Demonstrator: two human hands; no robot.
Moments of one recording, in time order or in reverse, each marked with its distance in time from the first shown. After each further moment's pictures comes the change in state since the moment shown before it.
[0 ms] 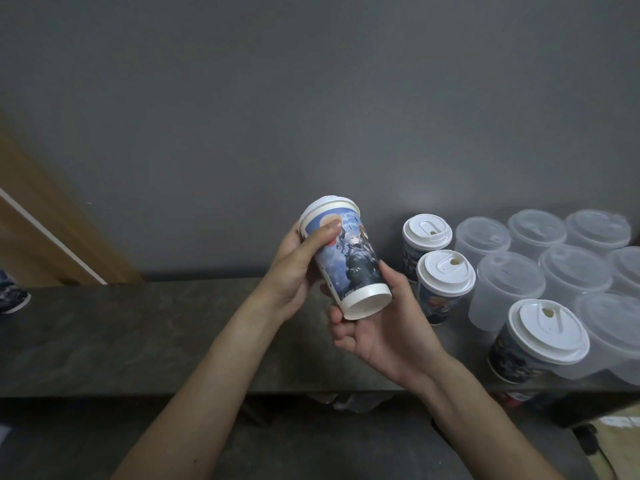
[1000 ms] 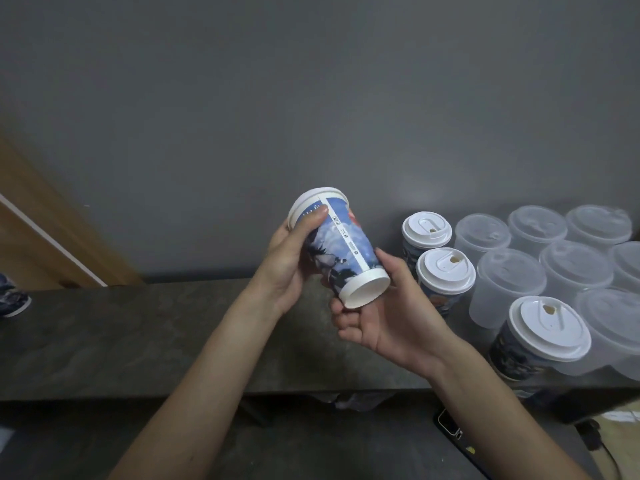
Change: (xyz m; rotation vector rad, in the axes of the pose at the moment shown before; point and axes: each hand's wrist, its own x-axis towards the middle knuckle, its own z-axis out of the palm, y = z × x) left_hand 0.007 0.009 -0.003 -0.025 0.034 0.001; right_hand 0.000 -0.018 0.001 -0.076 0.015 0.057
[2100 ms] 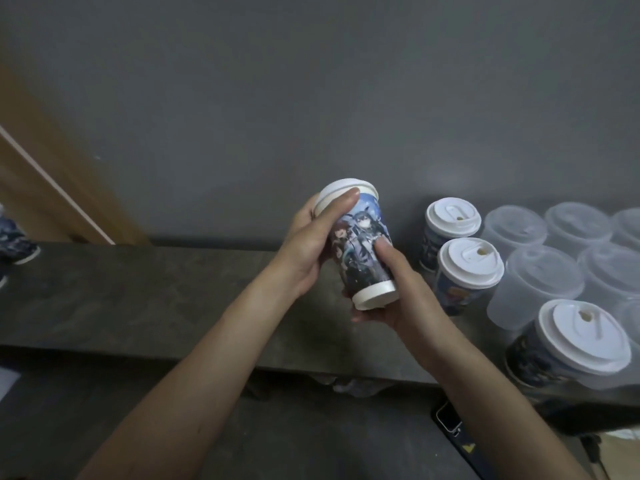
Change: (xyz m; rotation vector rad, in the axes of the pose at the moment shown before) left_hand 0.007 -0.028 -0.005 0.039 0.076 -0.024; right_hand 0.014 0.015 -0.007 -0.333 0.276 -0.199
